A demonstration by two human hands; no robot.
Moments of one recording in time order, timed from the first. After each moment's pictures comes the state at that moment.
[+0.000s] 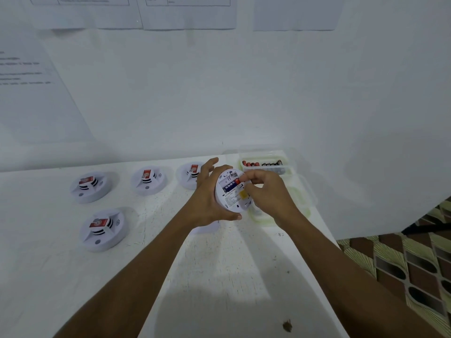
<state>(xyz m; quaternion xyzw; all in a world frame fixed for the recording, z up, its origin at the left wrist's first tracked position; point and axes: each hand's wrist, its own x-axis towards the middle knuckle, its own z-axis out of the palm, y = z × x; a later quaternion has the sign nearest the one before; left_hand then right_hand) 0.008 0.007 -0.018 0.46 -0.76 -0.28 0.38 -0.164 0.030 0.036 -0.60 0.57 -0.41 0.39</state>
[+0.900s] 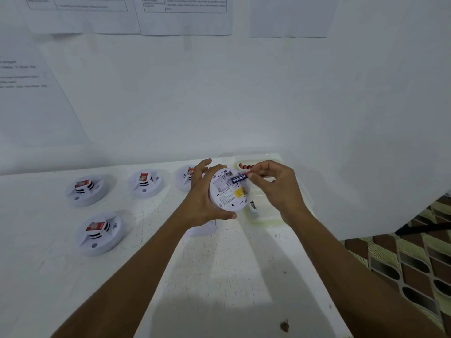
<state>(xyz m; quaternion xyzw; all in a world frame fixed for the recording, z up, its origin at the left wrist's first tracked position) 0.020 0.006 -0.015 0.45 -0.76 -0.26 0.38 -0.186 0.023 0.040 -0.58 0.54 -0.51 0.35</state>
